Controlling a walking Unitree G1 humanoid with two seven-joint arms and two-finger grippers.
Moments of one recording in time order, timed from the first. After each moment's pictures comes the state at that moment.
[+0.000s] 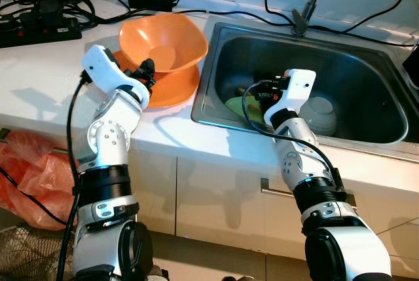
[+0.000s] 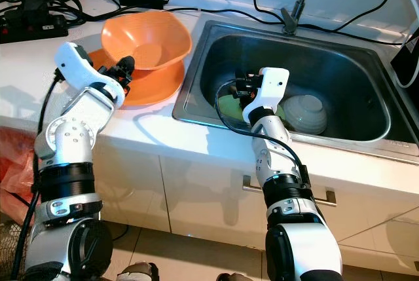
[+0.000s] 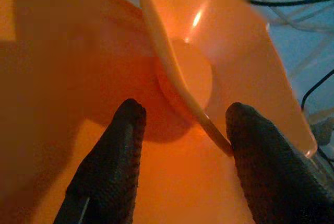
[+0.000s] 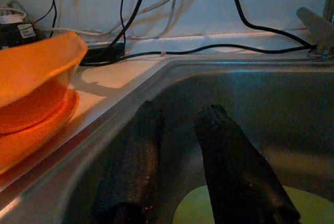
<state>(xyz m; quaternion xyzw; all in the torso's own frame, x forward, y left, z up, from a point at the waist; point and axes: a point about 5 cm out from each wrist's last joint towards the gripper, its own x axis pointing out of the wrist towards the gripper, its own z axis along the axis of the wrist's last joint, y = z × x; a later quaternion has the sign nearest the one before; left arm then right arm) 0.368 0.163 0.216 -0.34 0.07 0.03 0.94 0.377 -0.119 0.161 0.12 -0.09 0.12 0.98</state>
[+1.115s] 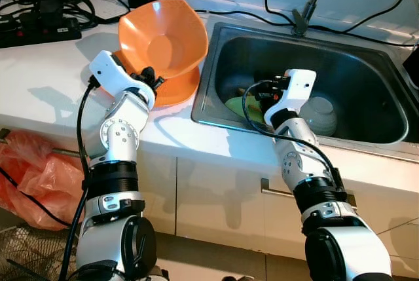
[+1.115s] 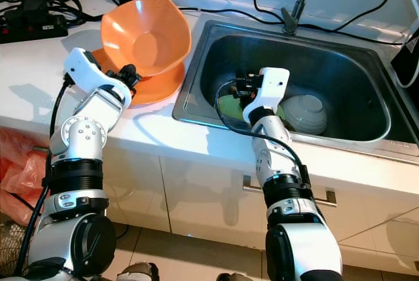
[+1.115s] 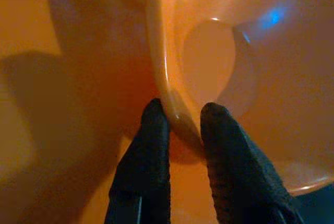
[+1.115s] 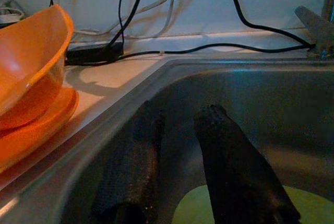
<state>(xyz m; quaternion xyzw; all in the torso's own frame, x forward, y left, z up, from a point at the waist) 0.376 0.160 0.207 -0.35 0.06 0.06 0.93 0.377 -0.120 0.161 0.12 -0.09 0.12 0.98</state>
